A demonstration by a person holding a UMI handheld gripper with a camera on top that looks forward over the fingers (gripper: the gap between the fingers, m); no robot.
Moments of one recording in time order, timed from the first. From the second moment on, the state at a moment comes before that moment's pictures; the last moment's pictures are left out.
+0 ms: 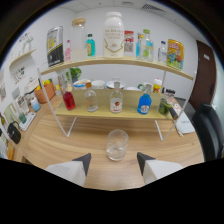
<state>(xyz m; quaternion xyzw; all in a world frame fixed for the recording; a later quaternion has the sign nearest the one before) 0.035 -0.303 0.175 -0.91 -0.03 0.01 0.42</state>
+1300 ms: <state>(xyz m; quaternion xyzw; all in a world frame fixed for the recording) 0.204 -0.197 0.197 -0.90 -0.02 0.02 0.44</state>
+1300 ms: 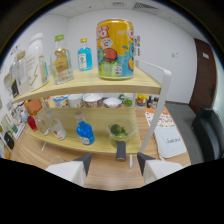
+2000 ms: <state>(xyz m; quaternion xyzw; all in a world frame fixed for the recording) 0.219 -0.153 0.160 -0.92 0.02 0.03 0.39</state>
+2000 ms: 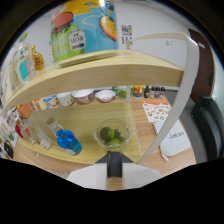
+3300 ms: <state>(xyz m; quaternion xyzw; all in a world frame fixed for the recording) 0.134 -0.219 0.191 -0.78 -0.26 -0.27 0.50</state>
